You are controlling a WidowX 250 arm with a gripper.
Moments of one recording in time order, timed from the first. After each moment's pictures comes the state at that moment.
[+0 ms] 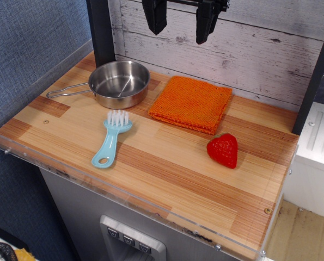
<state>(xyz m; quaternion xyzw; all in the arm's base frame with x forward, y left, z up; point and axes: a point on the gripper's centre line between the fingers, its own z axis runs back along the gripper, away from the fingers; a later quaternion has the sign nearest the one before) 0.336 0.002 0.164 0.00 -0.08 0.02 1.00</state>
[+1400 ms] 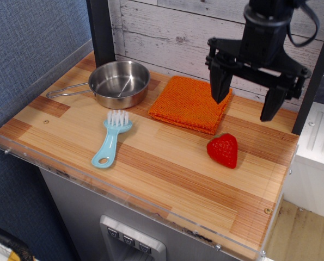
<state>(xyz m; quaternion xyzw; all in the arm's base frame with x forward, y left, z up) 0.316 -0.093 0.106 0.02 -0.07 -0.04 1.00</state>
